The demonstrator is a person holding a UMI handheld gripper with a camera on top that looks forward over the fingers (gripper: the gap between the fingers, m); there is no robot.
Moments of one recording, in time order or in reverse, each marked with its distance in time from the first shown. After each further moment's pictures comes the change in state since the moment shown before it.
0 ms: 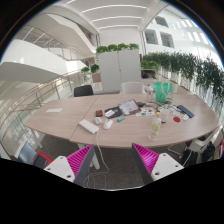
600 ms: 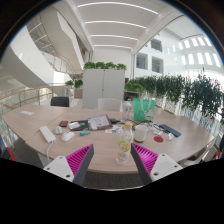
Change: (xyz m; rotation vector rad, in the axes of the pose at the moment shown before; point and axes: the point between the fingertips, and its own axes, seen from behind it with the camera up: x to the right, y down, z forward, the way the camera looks) arm 0.188 0.004 0.159 0.265 0.215 -0.121
